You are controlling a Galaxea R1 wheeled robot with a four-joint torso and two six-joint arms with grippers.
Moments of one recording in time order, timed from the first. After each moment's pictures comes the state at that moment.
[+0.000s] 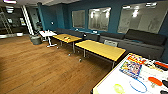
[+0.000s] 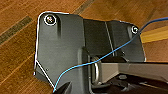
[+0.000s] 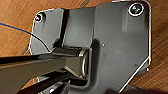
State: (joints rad) left arm 1.57 2.90 -2.53 0.13 -0.19 -0.13; right arm -1.52 2.96 -2.61 0.00 0.00 -0.08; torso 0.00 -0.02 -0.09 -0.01
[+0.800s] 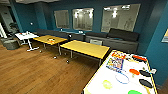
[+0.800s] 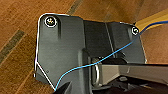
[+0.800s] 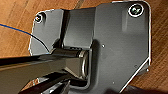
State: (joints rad) left arm 1.57 2.90 -2.54 0.13 -0.19 -0.13; right arm -1.51 2.96 -2.61 0.00 0.00 -0.08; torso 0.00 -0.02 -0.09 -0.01
